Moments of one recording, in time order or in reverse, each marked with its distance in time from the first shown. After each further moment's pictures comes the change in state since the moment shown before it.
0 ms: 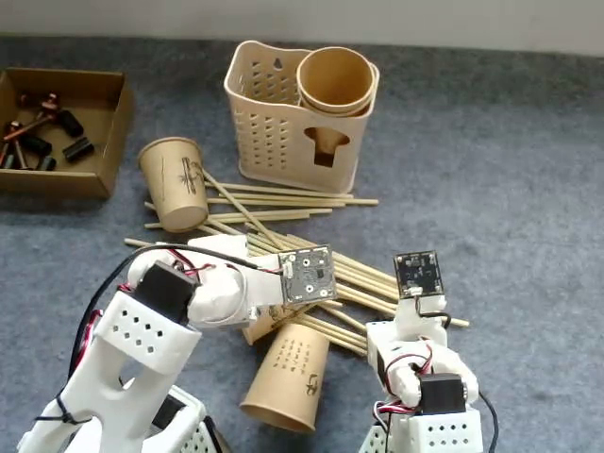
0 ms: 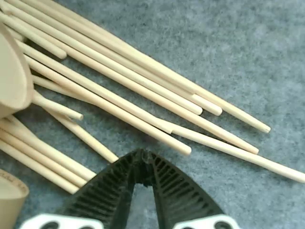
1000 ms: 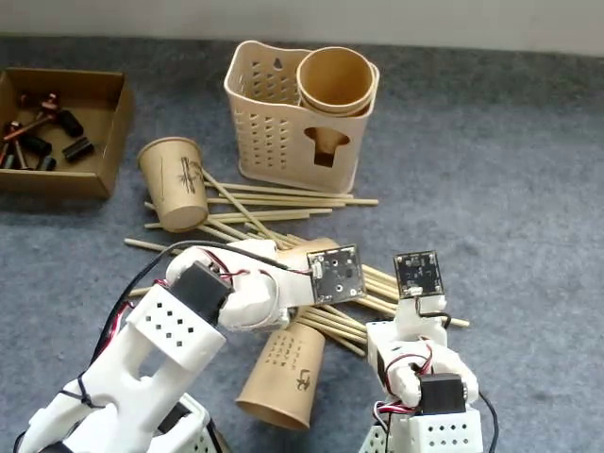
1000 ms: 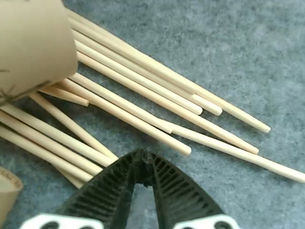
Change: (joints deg) left arm 8.2 5.0 2.7 -9.7 9.5; right arm 0.0 0.0 0.0 0.0 0.0
